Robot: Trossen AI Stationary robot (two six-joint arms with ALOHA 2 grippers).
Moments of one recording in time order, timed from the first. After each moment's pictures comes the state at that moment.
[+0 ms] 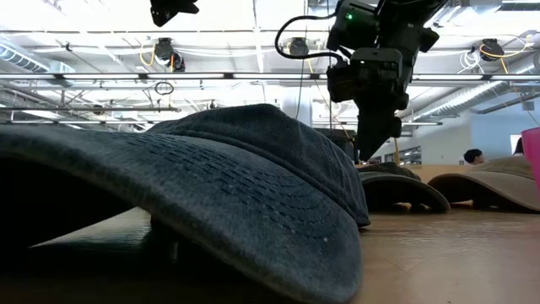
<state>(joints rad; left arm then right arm) 0.32 1.11 1.32 -0.80 0.25 -0.07 -0.10 1.52 0.95 -0.55 -0.24 0.45</state>
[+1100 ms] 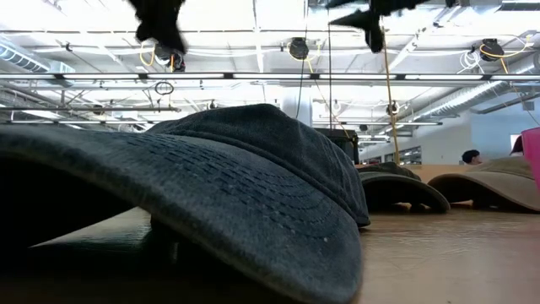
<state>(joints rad) 0.43 1.16 1.30 -0.98 -0.16 -0.07 -0.34 1.04 0.96 -0.16 -0.24 0.62</state>
